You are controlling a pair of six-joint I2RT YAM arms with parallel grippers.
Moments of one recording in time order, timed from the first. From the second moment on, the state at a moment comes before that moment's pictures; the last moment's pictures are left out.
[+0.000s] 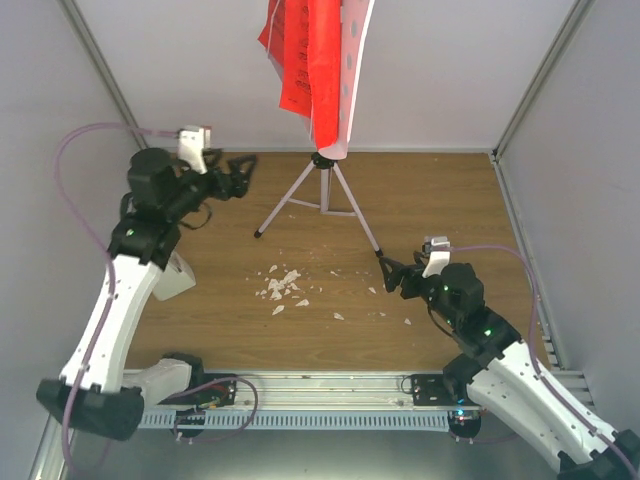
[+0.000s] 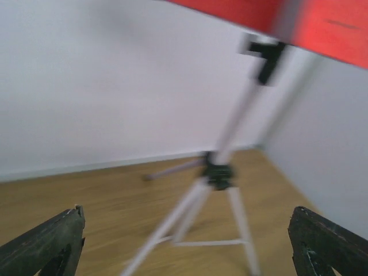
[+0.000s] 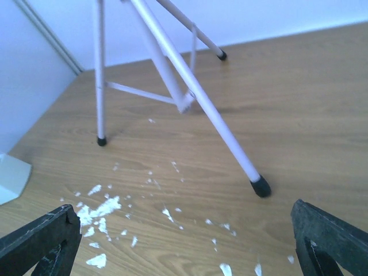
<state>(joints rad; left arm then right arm) -0.11 1.06 1.26 -0.43 0.23 -0.24 0.57 0.55 0.44 -0.25 0.09 0.42</state>
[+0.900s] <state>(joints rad) -0.20 1.88 1.51 -0.15 0.83 0.04 0.57 0.49 0.50 -0.17 -0.09 0.36</state>
